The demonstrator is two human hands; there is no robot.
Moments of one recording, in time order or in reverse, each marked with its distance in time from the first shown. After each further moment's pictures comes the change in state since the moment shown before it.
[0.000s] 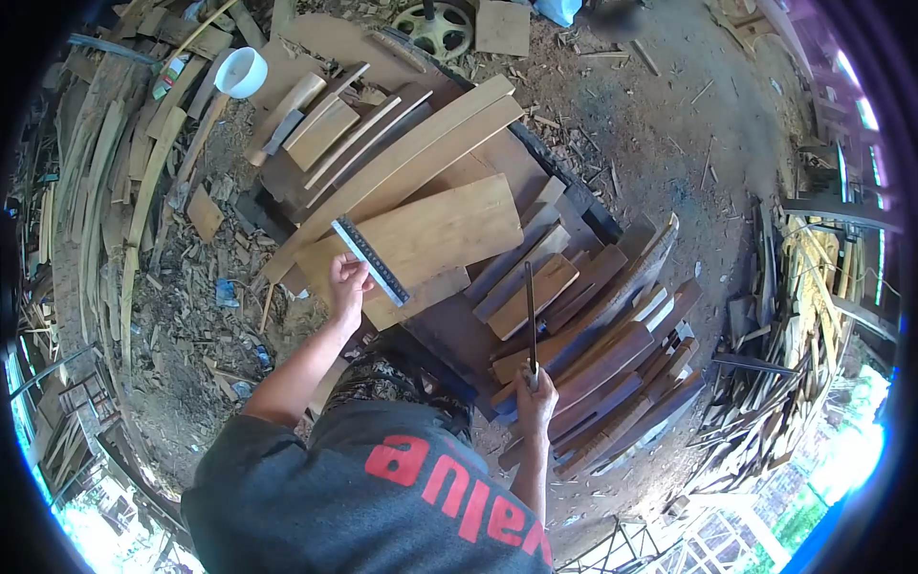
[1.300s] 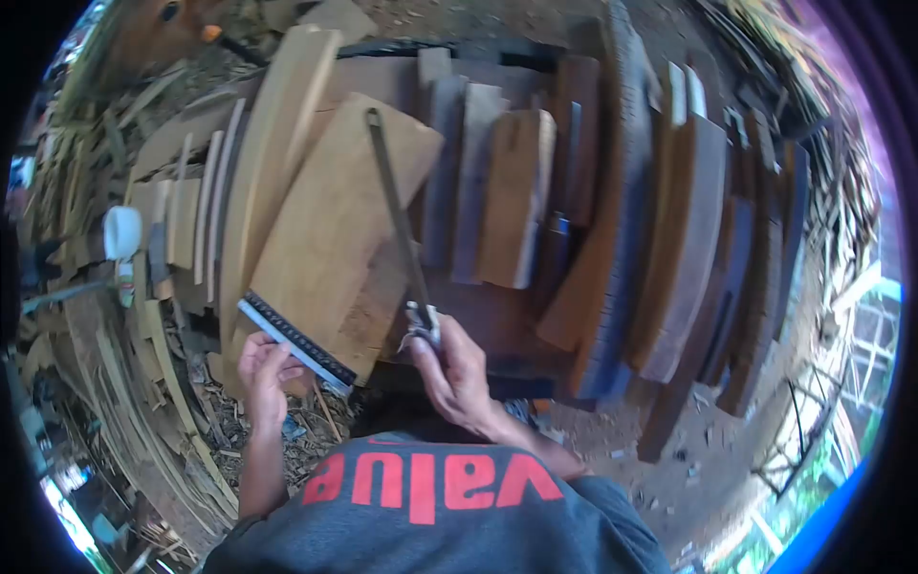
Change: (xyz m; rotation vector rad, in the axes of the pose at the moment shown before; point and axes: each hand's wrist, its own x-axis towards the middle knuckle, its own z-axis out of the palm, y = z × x) left_hand 0.023 0.037 -0.067 0.452 -0.432 0.056; right_hand -0.004 -0.028 0.194 0.788 0.075 -0.199
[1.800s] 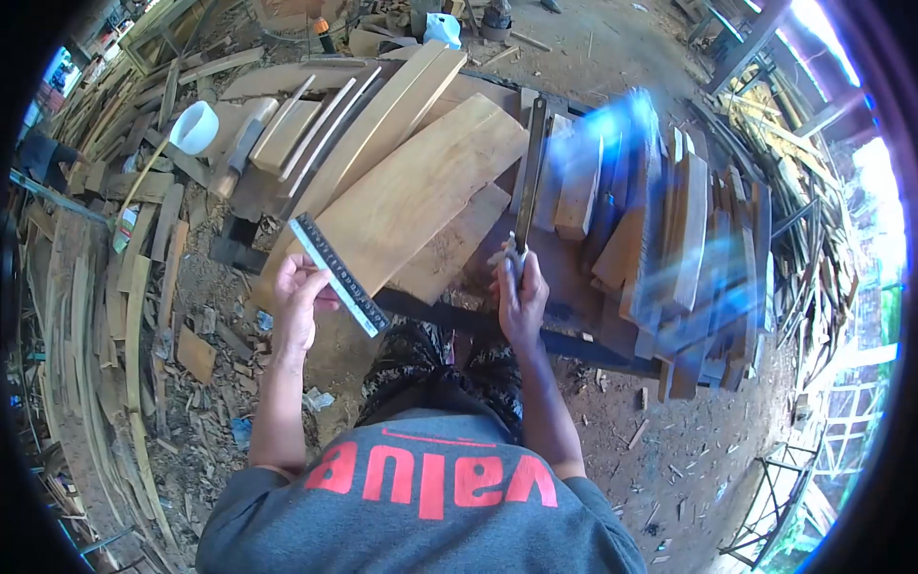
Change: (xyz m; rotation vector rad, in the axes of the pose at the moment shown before) left_hand -0.011 -0.045 -0.058 -0.261 -0.128 0.332; right_hand -0.008 0.057 0.018 -0.160 0.163 -0.415
